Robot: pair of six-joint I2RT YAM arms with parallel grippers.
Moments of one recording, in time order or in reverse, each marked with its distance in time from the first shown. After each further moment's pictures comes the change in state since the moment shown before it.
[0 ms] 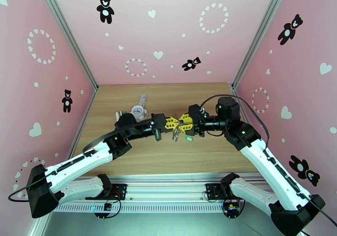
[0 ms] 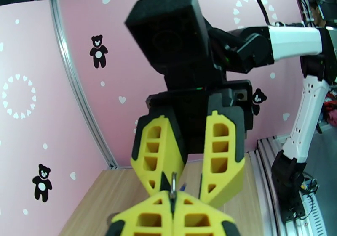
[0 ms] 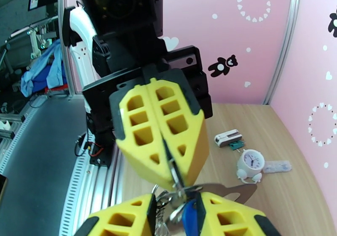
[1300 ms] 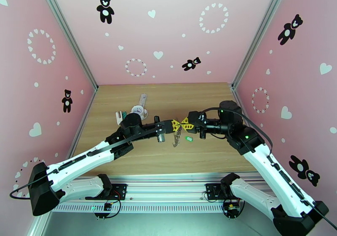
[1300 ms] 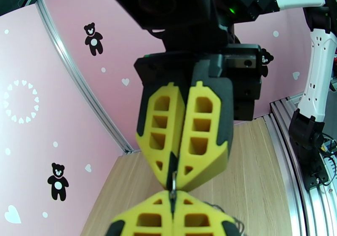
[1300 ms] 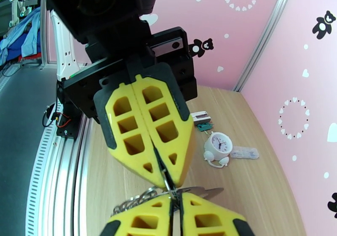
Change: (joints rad) left arm -0.016 0.012 0.004 -0.100 -0.065 0.169; right arm 0.011 -0.053 -0.021 -0.068 0.150 -0.169
